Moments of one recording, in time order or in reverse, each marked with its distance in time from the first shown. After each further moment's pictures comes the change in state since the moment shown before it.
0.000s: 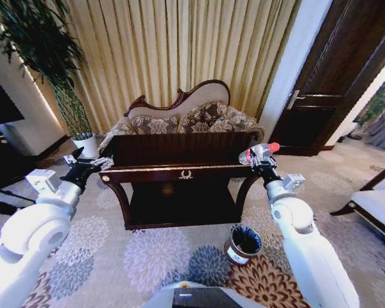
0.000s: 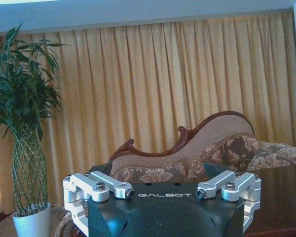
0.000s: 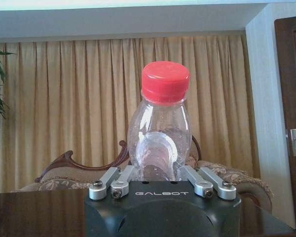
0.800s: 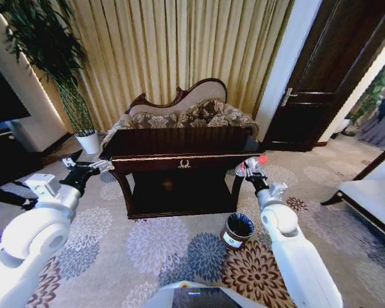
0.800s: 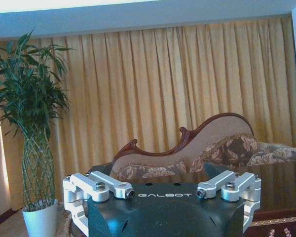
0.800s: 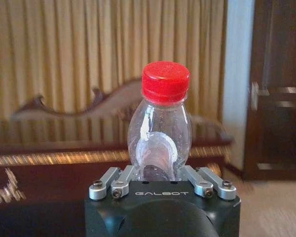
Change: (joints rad) left arm 0.059 -0.035 -0.039 -0.017 0.036 -0.024 0.017; right arm -0.007 0.077 -0.034 -0.258 -0.149 0.011 0.000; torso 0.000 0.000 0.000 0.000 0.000
